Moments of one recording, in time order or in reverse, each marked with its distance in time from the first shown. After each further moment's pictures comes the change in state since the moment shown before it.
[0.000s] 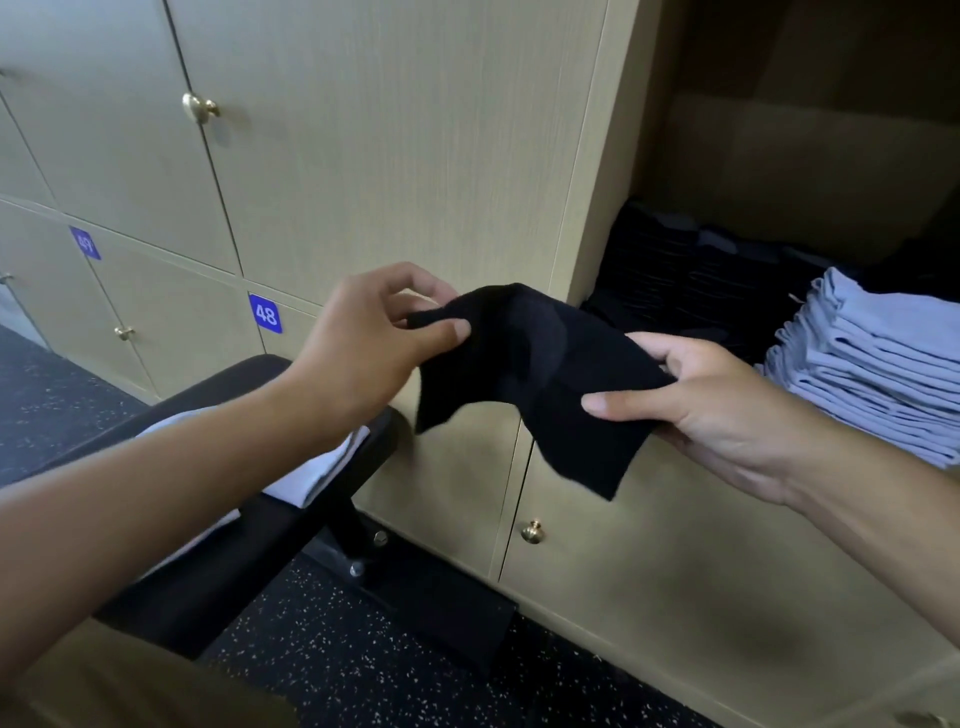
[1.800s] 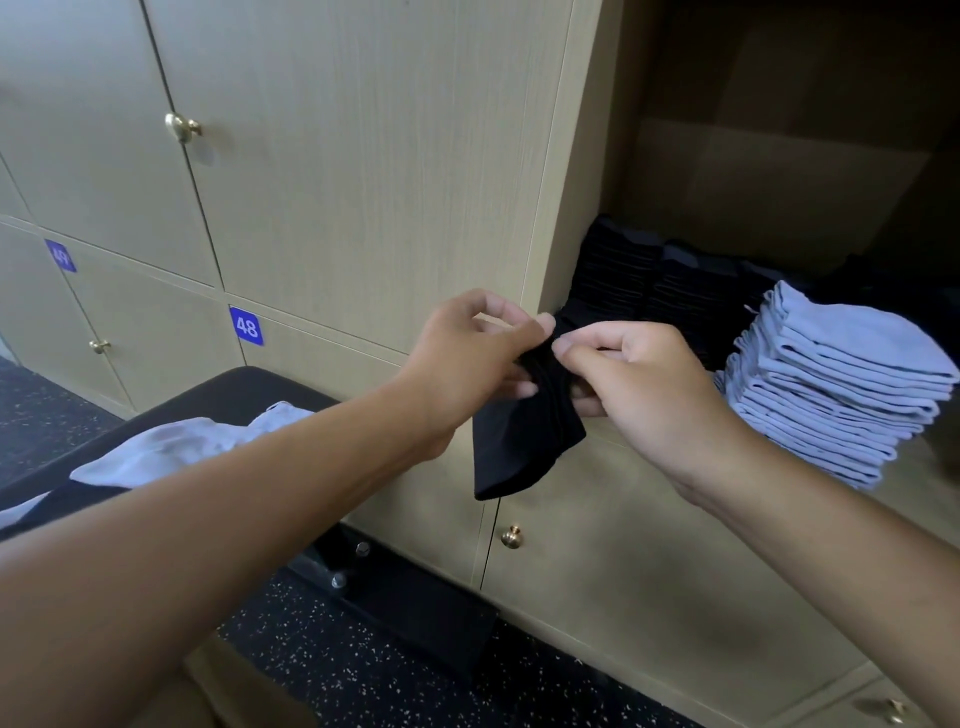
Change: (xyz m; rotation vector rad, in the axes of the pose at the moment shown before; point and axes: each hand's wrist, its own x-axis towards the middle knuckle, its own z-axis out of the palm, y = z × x) left_hand 0.006 0.022 0.072 -0.261 -0.086 -0.197; right_hand -0.005 -0.016 0.029 -0.232 0.289 -0.174
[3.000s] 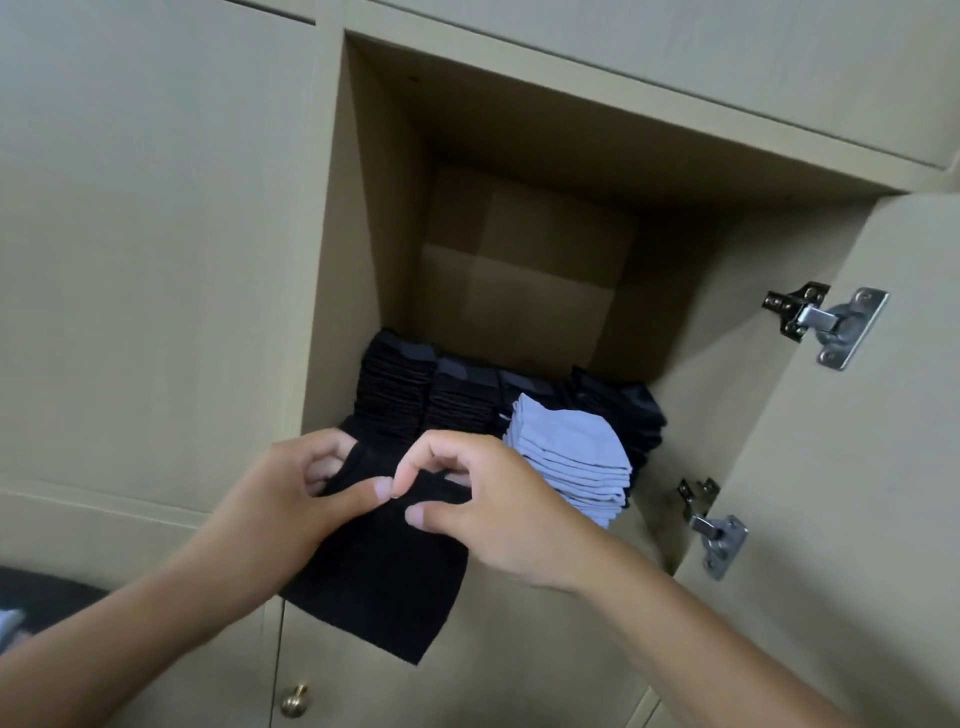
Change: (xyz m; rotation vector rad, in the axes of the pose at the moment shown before) left_hand 0.011 0.000 0.044 0.160 -0.264 0.207; right_hand -0.003 0.006 -0.085 -0.409 -0.127 -0.172
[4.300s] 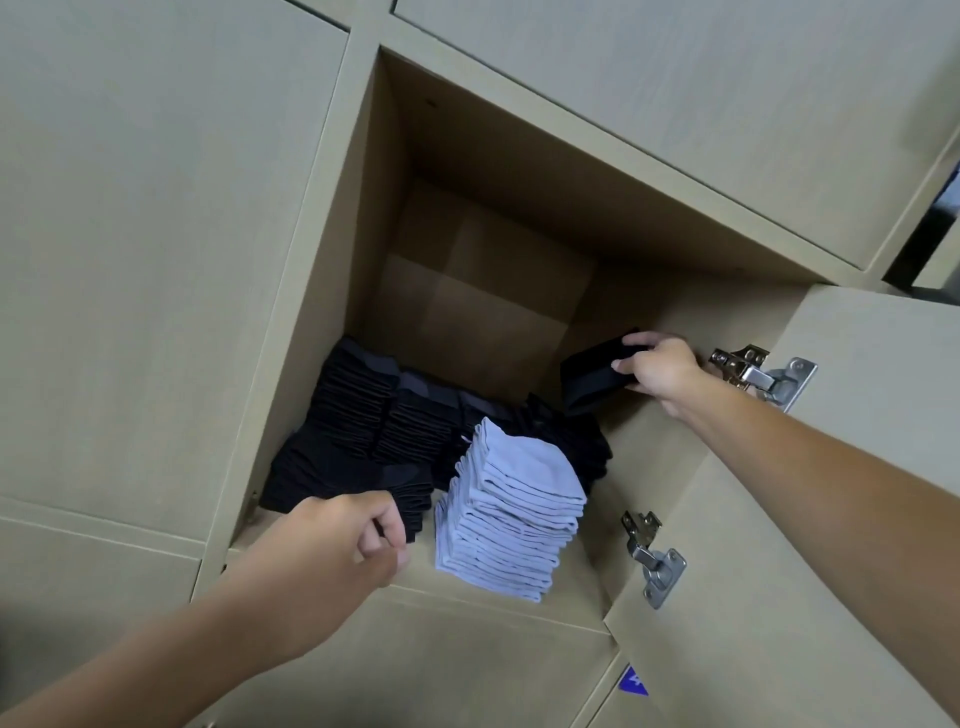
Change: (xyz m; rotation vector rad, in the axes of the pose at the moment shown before) left_hand 0.009 -0.013 0.030 0.447 -0.203 0.020; right_hand 0.070 0.099 -0.226 0.101 0.761 0.559
